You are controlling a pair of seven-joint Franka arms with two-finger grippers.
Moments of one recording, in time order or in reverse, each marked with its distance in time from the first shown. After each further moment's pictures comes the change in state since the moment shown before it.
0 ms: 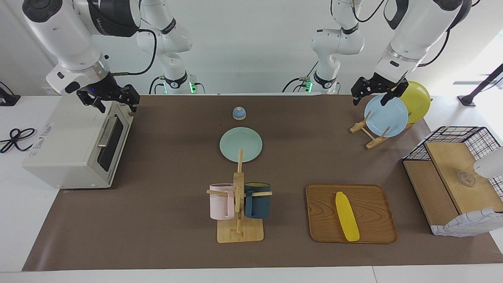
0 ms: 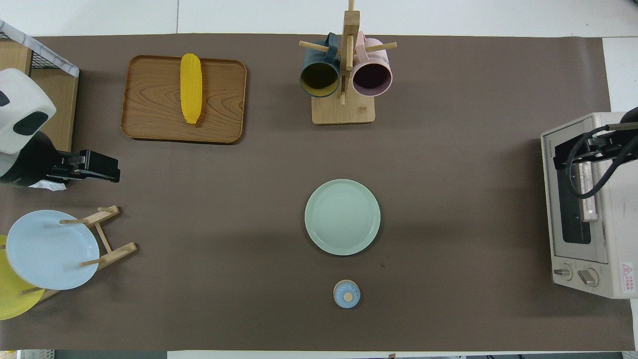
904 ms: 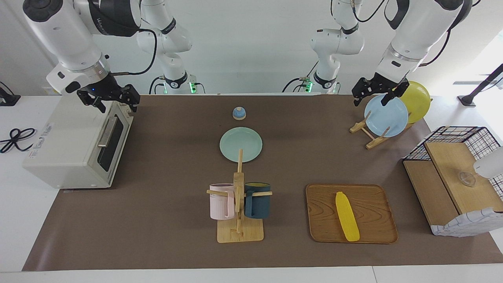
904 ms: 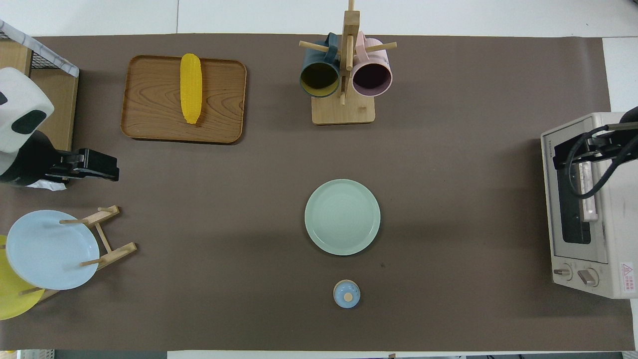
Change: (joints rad) left arm 0.001 0.001 0.003 -0.002 0.000 0.048 -0.064; right arm -0.002 -0.001 0.001 -0.008 0.000 0.014 -0.005
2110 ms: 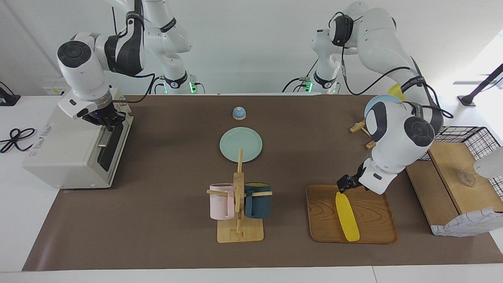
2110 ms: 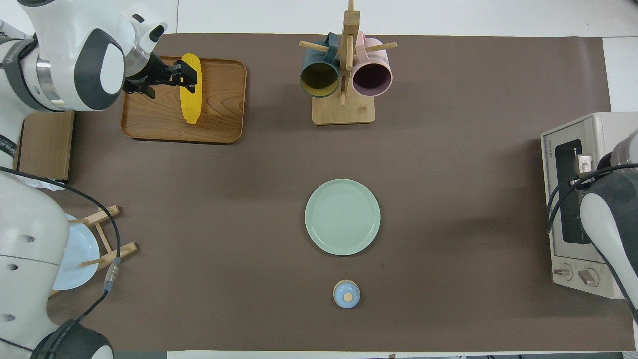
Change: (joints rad) left arm 0.011 0.784 -0.001 0.571 -0.081 0.217 -0.012; right arm -0.089 -0.098 0.003 -0.440 -0.222 0.360 -0.056
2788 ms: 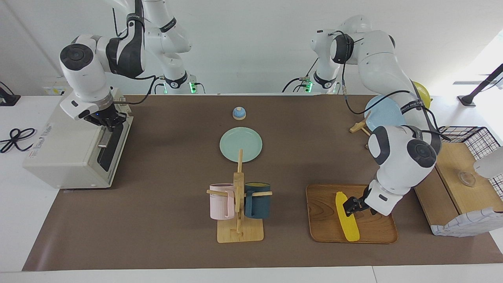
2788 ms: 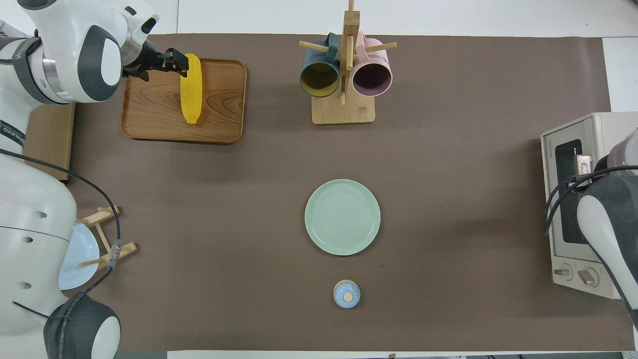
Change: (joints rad) left arm 0.048 0.156 -0.033 0.097 0.000 0.132 0.089; right arm -0.002 -0.006 -0.001 -0.026 -0.001 0.016 0.008
